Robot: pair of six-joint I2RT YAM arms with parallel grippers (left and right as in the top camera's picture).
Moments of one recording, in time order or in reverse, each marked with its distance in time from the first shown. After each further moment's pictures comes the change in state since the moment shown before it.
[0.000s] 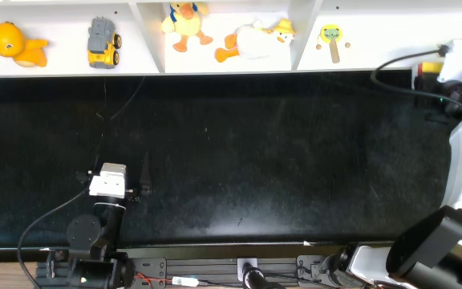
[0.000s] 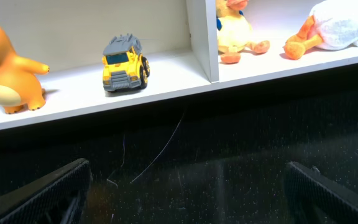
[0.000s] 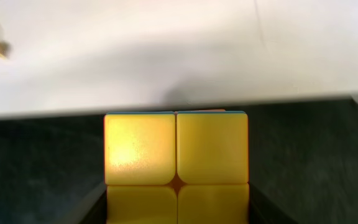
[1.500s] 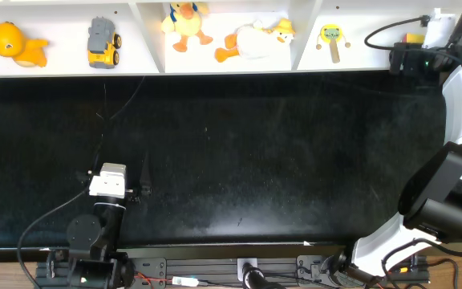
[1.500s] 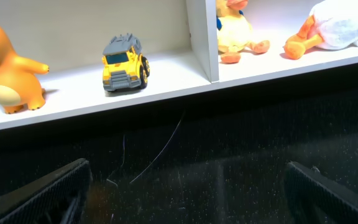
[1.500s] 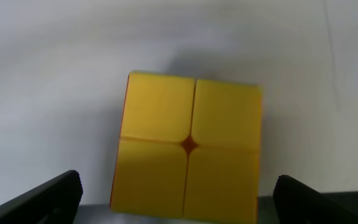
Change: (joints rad) left arm 0.000 0.000 0.000 0.000 0.000 0.000; right arm 0.089 0.336 0.320 -0.097 0.028 0.054
